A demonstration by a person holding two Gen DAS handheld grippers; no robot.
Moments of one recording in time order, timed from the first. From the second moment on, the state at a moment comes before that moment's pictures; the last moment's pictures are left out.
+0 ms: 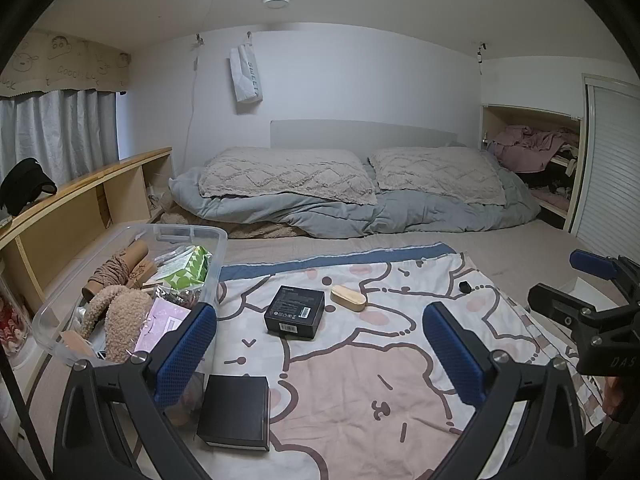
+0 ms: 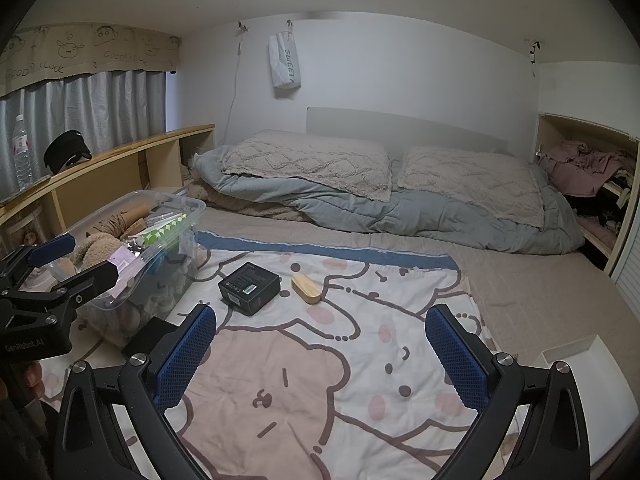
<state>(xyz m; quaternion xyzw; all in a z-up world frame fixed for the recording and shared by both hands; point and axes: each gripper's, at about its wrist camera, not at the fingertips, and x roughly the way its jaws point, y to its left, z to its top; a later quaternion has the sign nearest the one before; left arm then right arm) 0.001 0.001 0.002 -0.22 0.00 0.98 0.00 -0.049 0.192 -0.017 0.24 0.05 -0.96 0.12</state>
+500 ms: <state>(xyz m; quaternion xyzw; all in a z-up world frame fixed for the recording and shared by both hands) 0.003 0.000 0.001 -0.22 0.00 0.98 0.00 -0.052 0.191 -0.020 0.24 0.05 -0.96 0.12</state>
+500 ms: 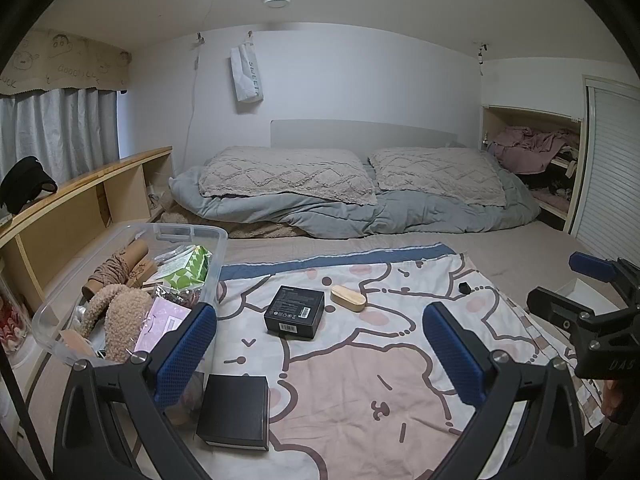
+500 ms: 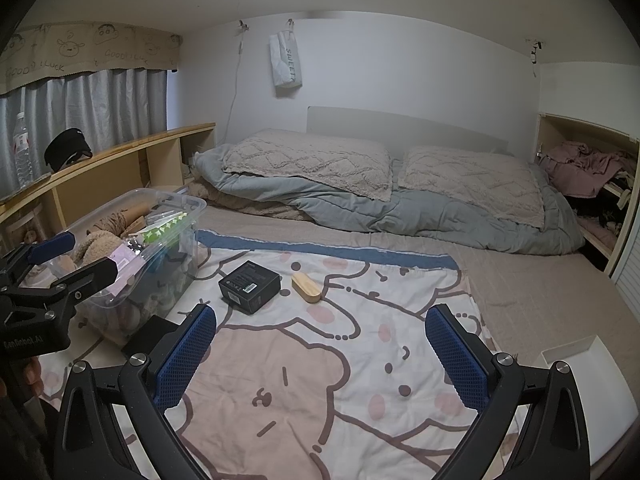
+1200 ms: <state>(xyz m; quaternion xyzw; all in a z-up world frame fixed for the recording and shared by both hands) 0.002 0.000 0.003 -0.22 0.00 0.98 0.00 -0.046 0.186 -0.025 0.24 0.05 -0.96 0.12</state>
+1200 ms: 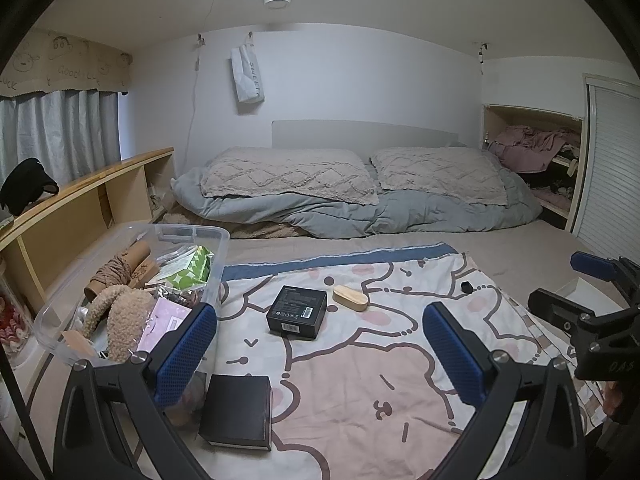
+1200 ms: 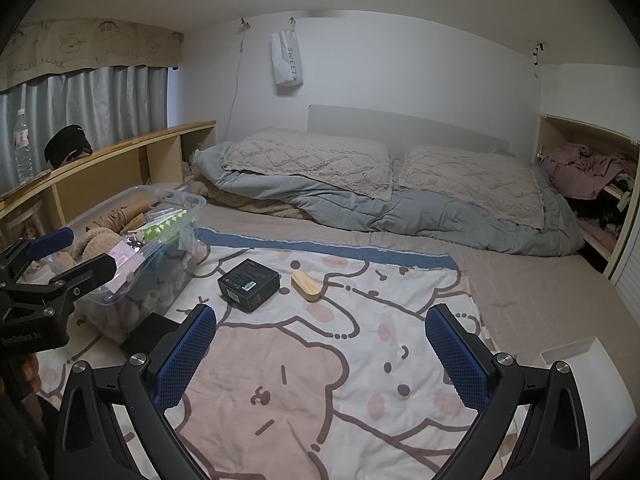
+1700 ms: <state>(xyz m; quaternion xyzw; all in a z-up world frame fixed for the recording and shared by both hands) 0.027 -0.022 0.006 -0.22 0.00 0.98 -0.04 -0.036 0.199 -0.026 0.25 0.07 -0.96 0.12</state>
